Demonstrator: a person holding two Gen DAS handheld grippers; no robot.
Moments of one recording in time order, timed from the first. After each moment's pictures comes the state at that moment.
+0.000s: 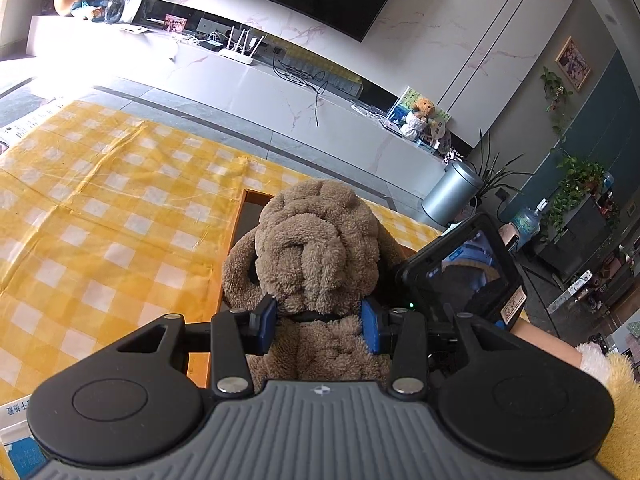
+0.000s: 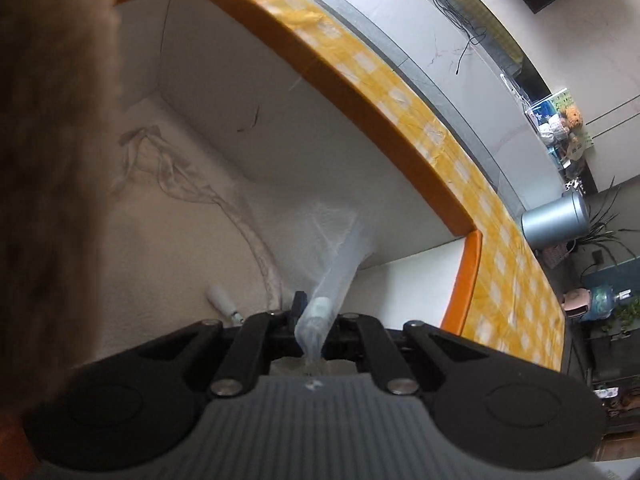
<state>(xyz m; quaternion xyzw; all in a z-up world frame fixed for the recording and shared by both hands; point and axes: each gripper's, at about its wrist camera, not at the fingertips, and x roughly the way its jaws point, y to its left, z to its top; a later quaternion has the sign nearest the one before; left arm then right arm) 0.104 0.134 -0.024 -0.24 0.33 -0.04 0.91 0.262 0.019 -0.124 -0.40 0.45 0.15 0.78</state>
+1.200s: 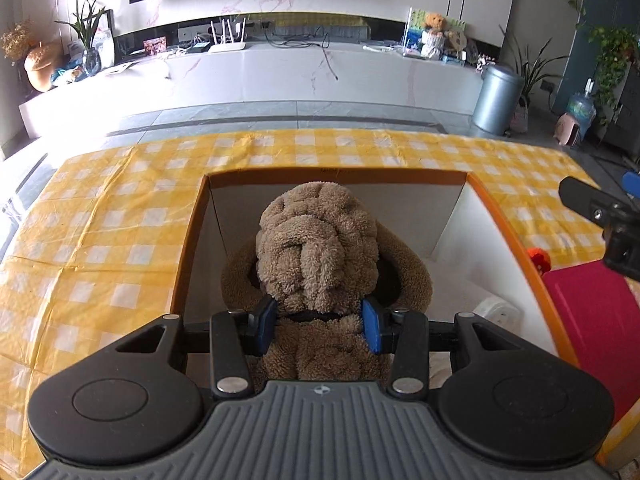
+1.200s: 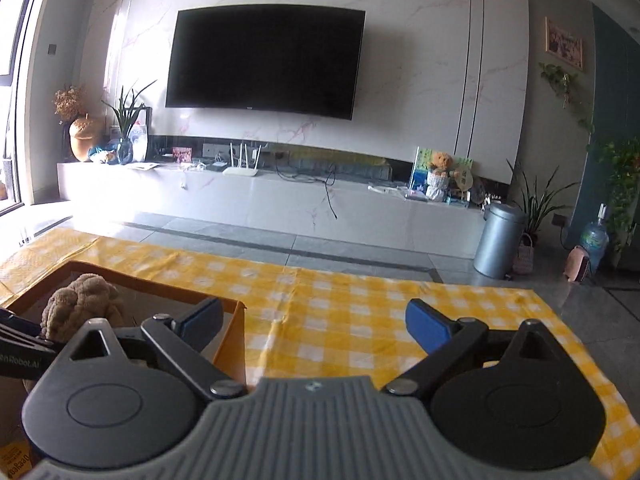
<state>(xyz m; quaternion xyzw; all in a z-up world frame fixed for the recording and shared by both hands) 0.168 0.062 -0.060 -0.03 0.41 0.01 0.91 0.201 -0.150 -0.036 -0.07 0.19 0.08 0.98</state>
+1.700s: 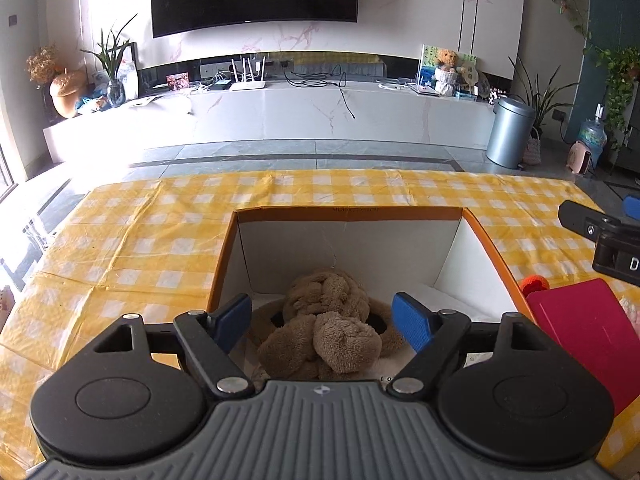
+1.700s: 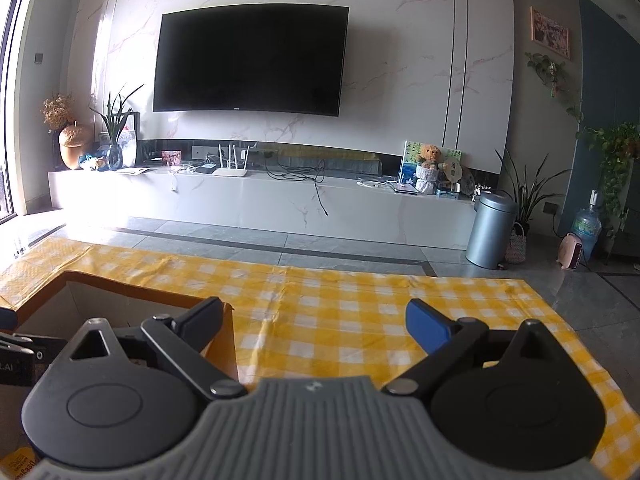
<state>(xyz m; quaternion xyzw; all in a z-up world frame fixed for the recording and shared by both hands) 0.137 0.058 -0.029 -0.03 0.34 0.04 0.94 0.170 -0.147 -0.031 -0.06 0.19 0.07 0.98</state>
